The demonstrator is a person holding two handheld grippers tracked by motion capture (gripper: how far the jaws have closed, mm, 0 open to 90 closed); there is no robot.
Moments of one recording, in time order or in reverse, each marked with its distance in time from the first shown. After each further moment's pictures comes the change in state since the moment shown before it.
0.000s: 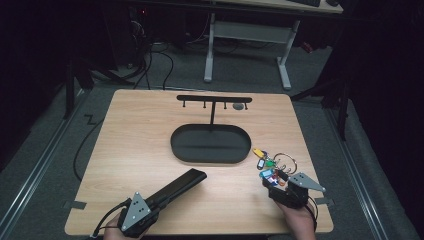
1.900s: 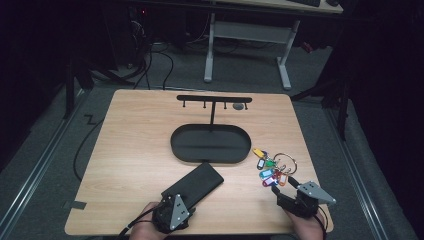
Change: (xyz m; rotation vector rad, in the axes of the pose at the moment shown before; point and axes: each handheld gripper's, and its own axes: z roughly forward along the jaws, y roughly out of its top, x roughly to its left) left arm -0.041 -0.007 0.078 0.184 0.029 0.311; right arm -0.008 -0.015 -0.030 -0.007 -0.078 -0.012
